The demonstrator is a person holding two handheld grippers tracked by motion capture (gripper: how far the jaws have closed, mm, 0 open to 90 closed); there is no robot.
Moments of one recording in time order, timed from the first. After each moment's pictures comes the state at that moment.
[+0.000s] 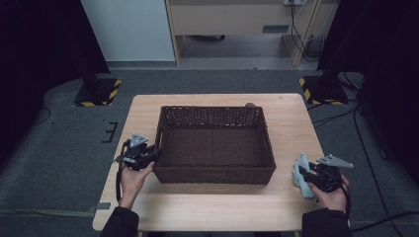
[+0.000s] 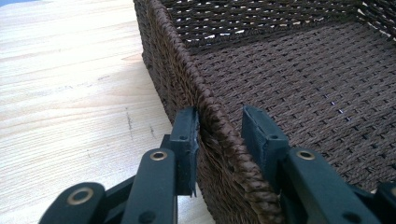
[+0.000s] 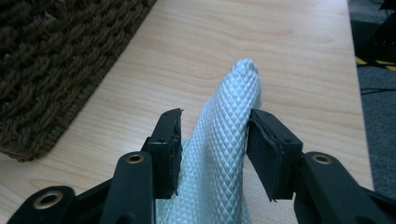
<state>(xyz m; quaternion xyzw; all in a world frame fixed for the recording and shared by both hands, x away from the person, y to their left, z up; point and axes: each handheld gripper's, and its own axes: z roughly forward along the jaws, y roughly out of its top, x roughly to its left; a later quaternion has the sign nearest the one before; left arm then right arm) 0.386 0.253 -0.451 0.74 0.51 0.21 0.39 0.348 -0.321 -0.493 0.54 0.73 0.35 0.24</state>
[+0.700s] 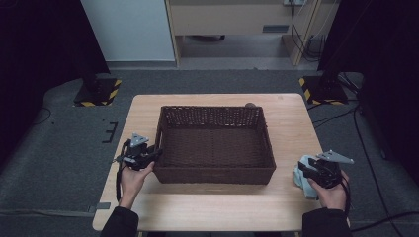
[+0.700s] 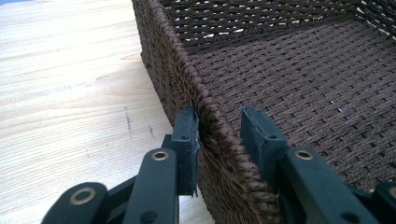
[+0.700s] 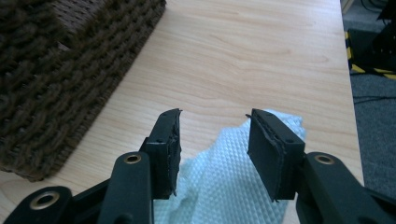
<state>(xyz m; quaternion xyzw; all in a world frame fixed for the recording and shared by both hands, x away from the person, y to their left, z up) 0.386 0.252 -0.450 0.74 0.51 0.21 0.38 0.355 -0.318 -0.481 0.54 0.73 0.35 0.25</state>
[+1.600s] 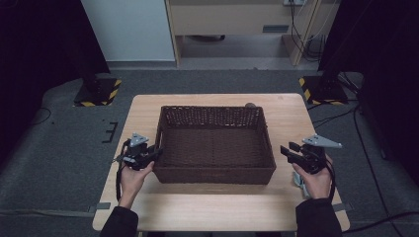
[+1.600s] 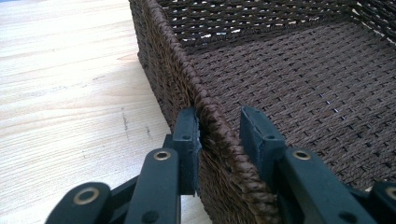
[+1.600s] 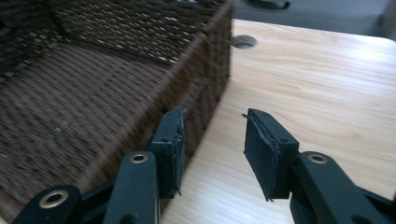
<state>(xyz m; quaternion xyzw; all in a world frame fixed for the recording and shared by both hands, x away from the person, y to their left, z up) 0.387 0.253 -0.450 0.74 0.51 0.21 0.39 0.379 -0.269 -0.438 0.48 0.73 0.44 0.23</state>
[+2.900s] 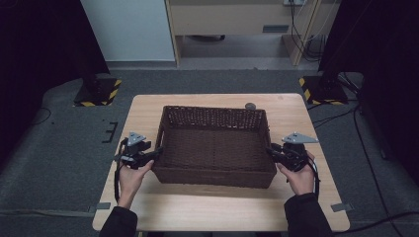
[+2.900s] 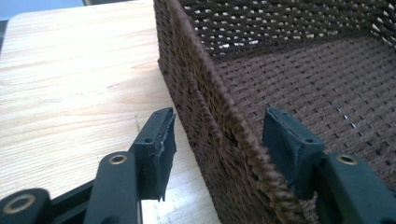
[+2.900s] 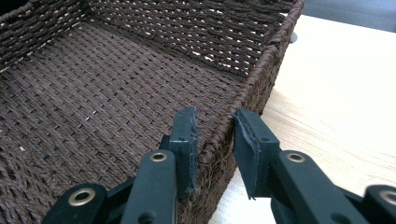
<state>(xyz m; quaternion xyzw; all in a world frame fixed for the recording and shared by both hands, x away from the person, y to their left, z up) 0.389 0.259 -0.447 0.73 0.52 0.22 0.40 0.388 -0.223 -0.439 0.46 0.76 0.41 0.21</state>
